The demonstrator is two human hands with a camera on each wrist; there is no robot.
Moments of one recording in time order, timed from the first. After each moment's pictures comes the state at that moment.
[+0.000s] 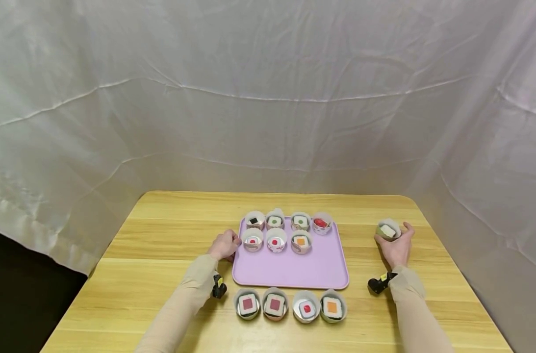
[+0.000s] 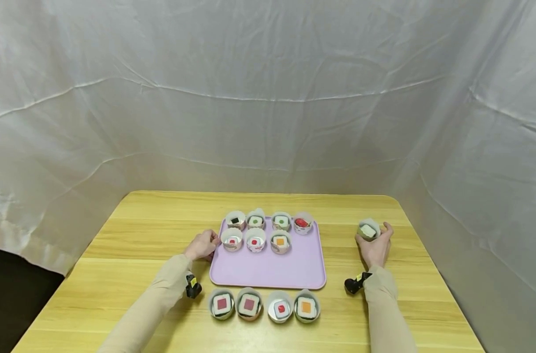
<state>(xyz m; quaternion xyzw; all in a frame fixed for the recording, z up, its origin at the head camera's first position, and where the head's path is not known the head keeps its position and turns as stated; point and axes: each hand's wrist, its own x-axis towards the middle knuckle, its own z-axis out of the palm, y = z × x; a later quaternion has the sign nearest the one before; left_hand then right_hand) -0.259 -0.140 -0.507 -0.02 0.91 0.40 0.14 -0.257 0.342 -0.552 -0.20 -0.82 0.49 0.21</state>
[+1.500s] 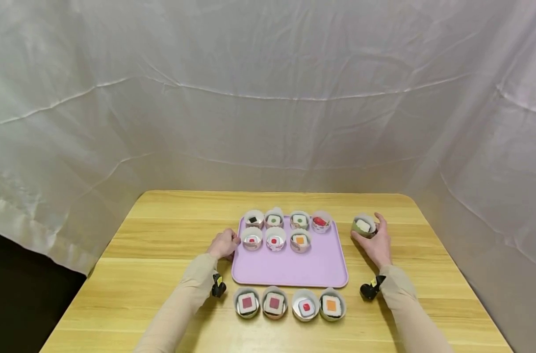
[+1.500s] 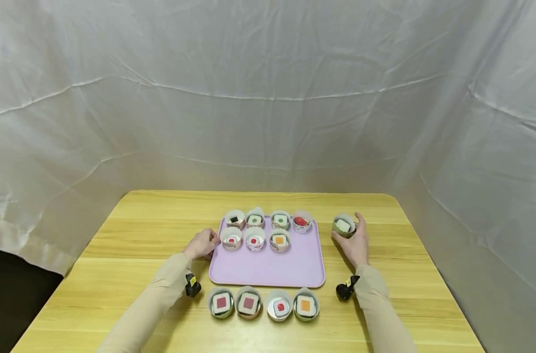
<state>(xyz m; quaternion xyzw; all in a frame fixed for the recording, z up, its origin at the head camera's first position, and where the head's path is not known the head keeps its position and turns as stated) -0.260 -0.140 -0.507 -0.02 0.91 0.39 0.14 -0.259 0.302 -0.539 -0.09 -0.86 0.49 0.13</state>
